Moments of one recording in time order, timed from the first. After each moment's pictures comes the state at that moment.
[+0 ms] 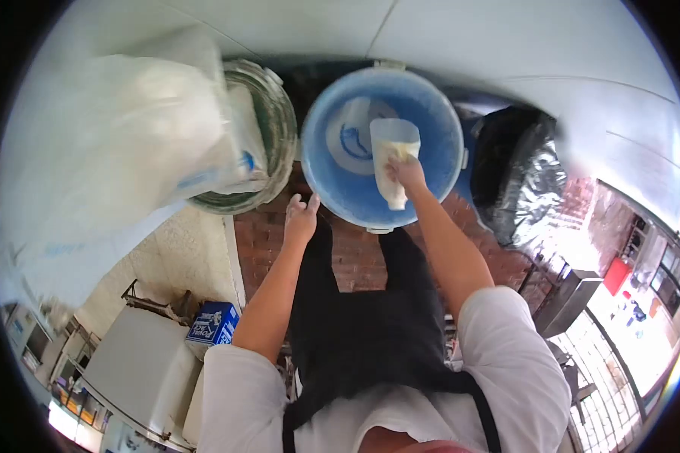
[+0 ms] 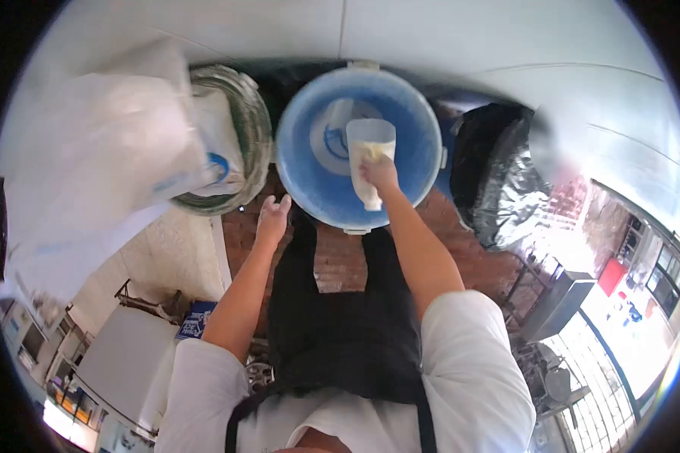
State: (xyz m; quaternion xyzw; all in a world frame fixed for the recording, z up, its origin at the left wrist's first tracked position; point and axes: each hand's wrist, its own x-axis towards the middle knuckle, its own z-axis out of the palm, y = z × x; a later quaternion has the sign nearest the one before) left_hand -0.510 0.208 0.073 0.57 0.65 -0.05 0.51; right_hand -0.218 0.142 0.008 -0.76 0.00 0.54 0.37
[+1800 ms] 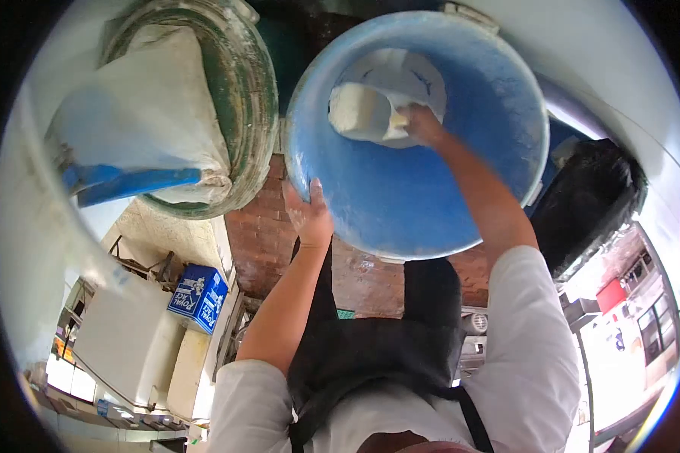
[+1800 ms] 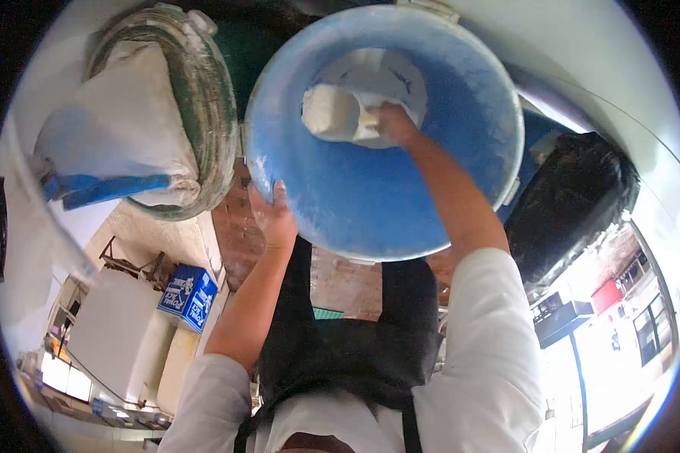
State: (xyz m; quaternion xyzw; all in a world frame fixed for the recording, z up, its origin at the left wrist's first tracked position) left_hand -0.457 0.177 -0.060 0.46 0.76 0.19 0.42; right_hand -0.171 0.191 -0.261 -0.64 -0.57 0.51 0.03
